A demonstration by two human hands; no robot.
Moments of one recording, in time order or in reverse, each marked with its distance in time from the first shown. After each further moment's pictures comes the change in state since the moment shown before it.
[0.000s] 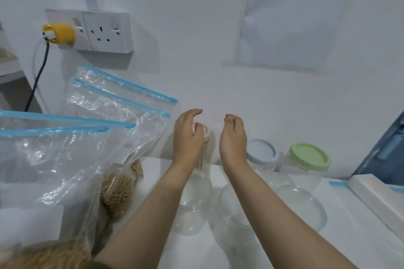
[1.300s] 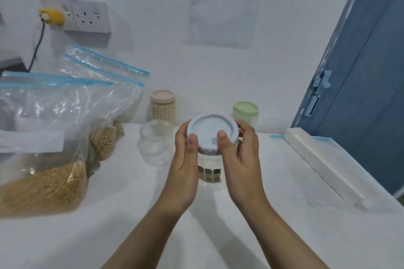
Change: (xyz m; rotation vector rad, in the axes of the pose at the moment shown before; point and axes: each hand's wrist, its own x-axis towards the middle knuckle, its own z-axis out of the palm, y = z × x) left_hand -0.259 0.157 -0.031 -0.453 -0.275 -0.158; right_hand -0.217 -0.015 -0.203 -0.038 -0.102 -0.308
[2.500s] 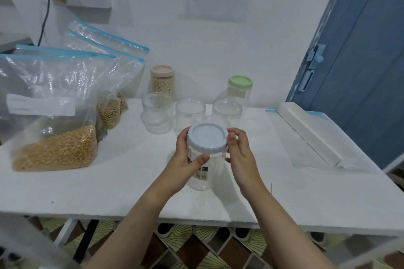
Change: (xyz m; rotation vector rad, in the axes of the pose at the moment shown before) left_hand -0.064 -0.059 -0.017 0.123 -0.257 -0.176; right_hand -0.064 0.046 -0.045 0.025 -0.186 0.319
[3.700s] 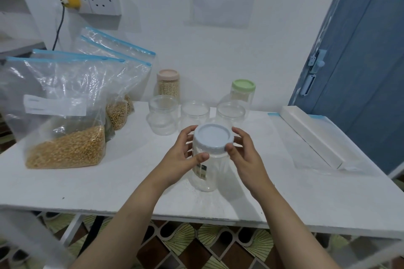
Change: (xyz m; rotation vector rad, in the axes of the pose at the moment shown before) left_hand -0.001 0.014 -0.020 -0.023 -0.052 -0.032; right_hand -0.006 0.005 -0.012 -0.061 -0.064 -0.097
